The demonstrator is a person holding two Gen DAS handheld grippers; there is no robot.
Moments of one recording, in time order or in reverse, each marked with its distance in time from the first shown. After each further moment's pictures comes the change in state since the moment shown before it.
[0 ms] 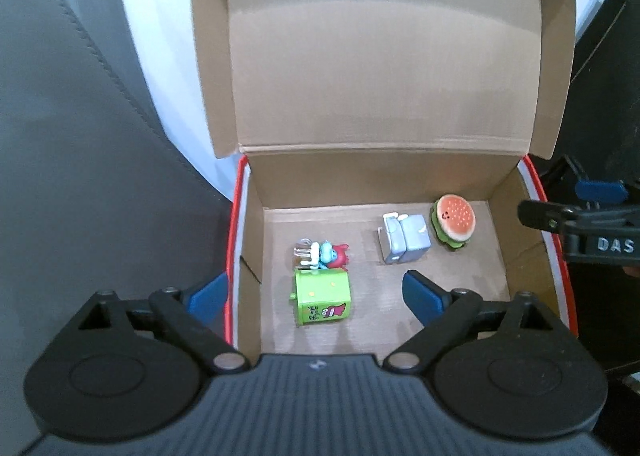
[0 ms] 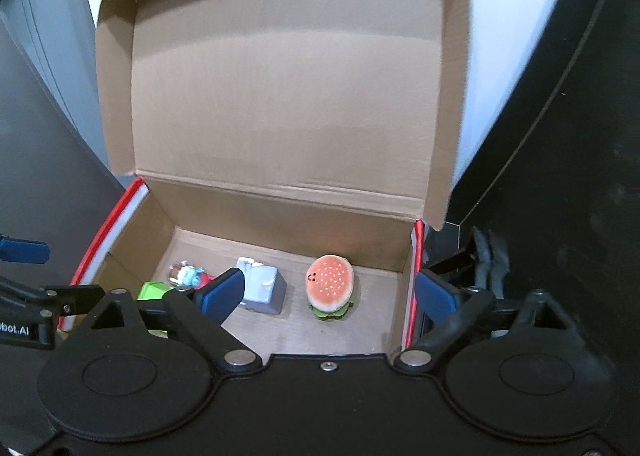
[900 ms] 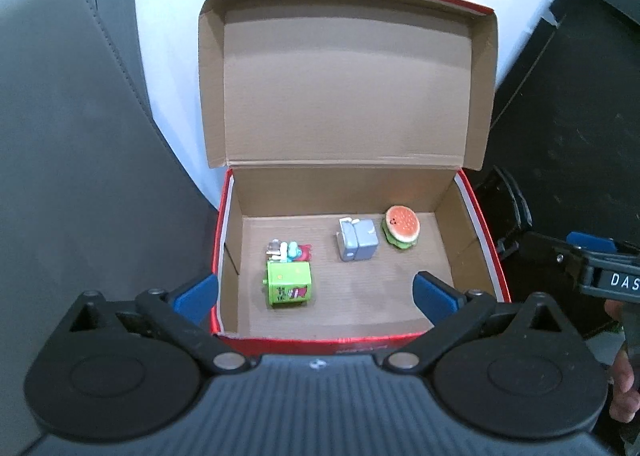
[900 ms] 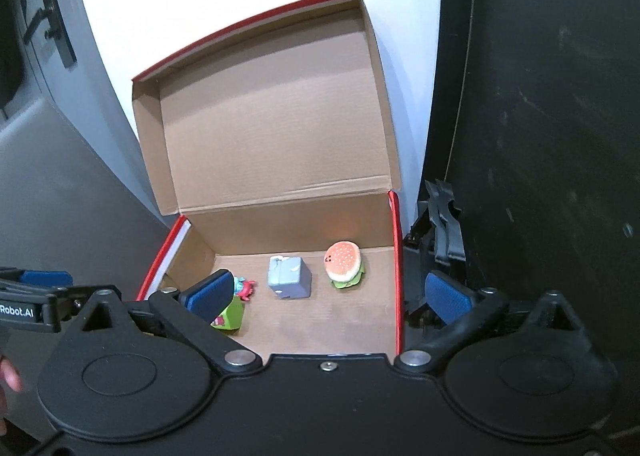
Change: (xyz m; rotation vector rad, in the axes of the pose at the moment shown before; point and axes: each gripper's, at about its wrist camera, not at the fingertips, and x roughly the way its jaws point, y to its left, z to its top) left arm -0.066 0.003 -0.038 0.001 -0.117 -0.087; right arm -0.090 -0.019 -0.060 0.202 -0.163 0.063
